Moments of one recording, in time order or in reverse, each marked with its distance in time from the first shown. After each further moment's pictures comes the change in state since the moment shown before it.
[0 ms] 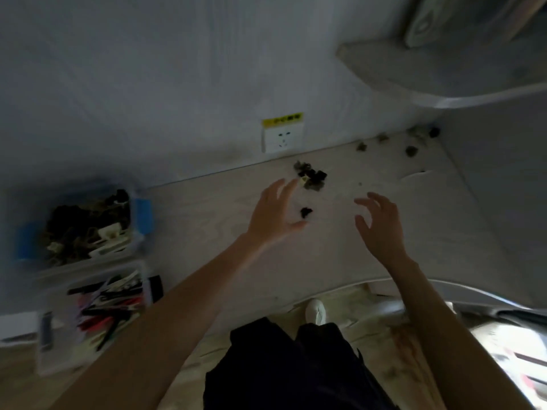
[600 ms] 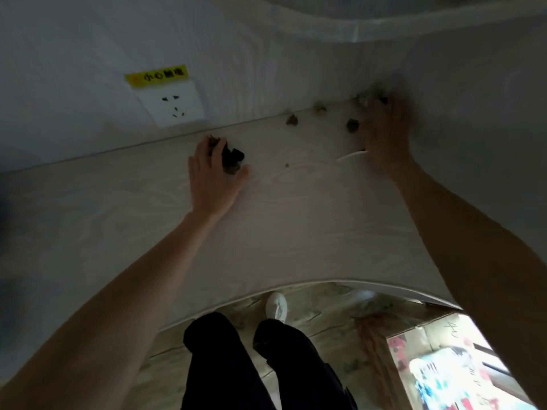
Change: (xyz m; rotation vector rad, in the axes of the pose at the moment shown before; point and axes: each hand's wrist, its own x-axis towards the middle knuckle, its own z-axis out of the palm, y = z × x) left_hand 0.087 0.026 0.091 0.044 0.407 -0.230; right_hand 0.190 0.178 -0.037 -0.210 0.017 0.031
